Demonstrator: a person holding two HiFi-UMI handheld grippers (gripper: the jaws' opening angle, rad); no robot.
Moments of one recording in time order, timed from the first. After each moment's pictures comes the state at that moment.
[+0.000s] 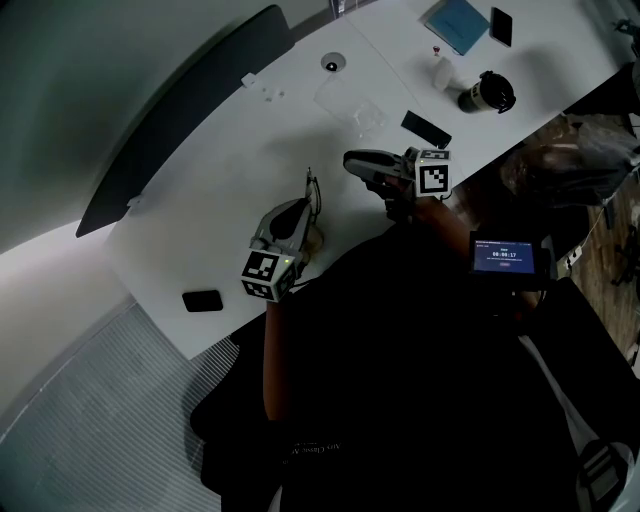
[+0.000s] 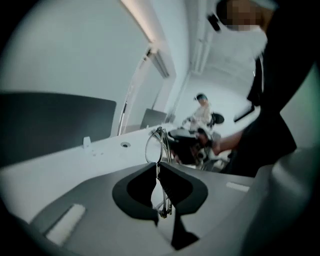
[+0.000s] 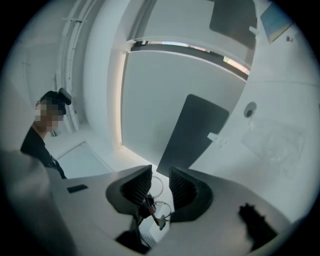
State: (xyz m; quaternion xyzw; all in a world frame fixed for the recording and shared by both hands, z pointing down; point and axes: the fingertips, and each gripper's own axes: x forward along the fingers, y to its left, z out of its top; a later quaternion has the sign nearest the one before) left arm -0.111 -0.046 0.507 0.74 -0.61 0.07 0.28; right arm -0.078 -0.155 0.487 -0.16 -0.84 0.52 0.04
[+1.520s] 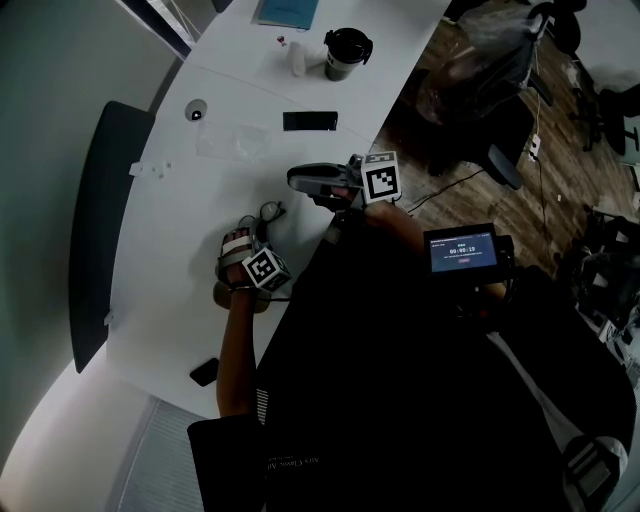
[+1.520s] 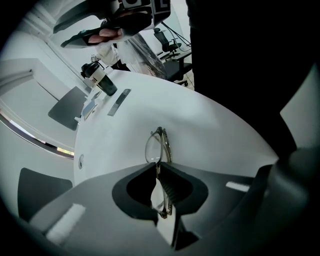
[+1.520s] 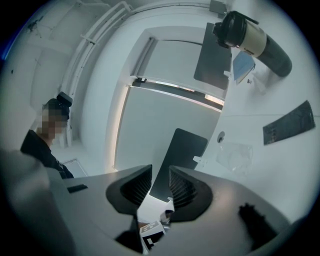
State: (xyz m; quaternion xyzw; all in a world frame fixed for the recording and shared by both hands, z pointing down) left arm -0.032 -0.072 0.710 0.73 -0.27 0.62 -0.02; right arm 0.036 -0.196 0.485 -0.01 -0.84 0.54 -0.08
